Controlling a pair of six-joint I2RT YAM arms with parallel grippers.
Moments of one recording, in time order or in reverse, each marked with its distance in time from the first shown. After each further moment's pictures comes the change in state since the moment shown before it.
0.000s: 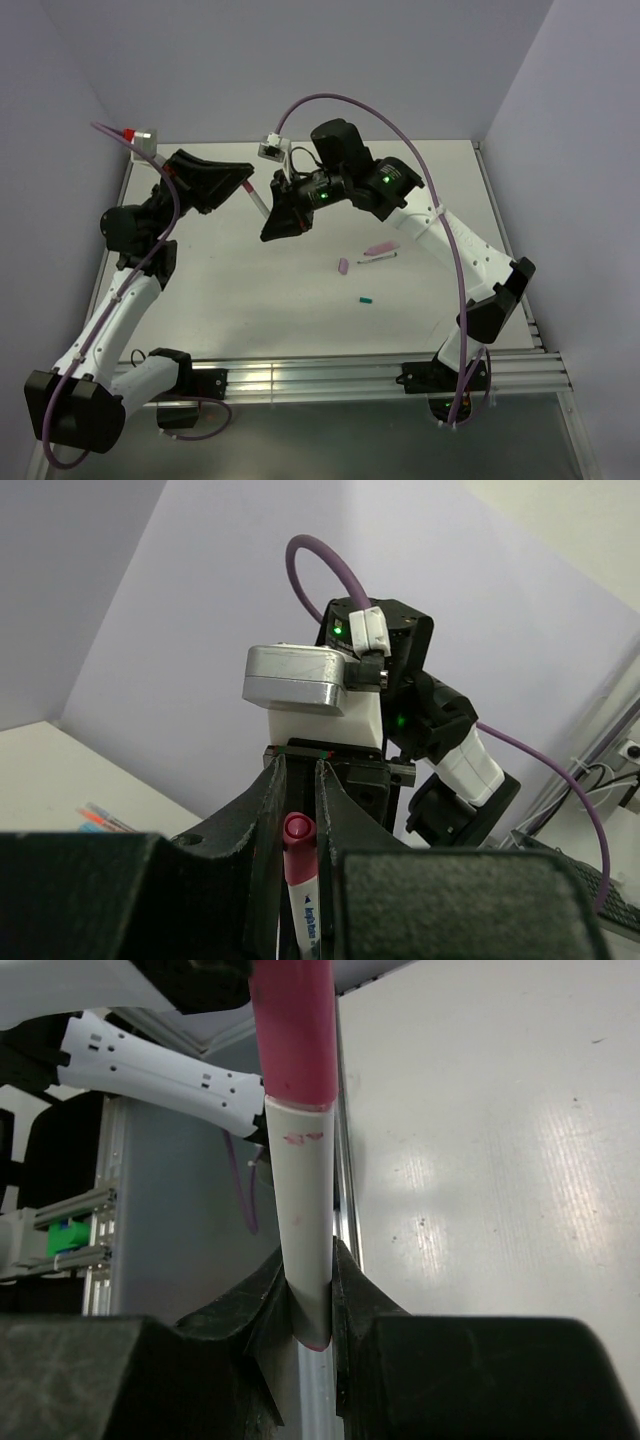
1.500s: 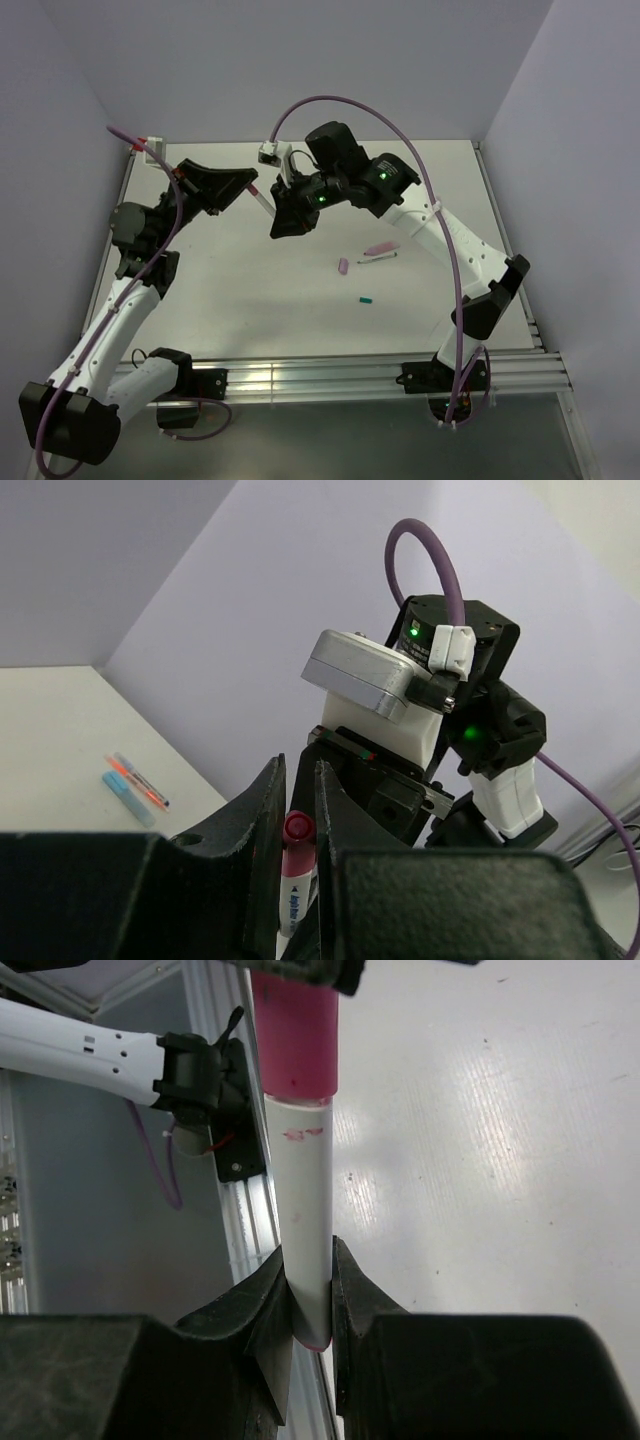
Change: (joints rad) left arm -0.039 -0.060 -0.039 -0.247 -0.116 0.057; right arm 0.007 0.034 0.065 -0.162 0.174 -0.134
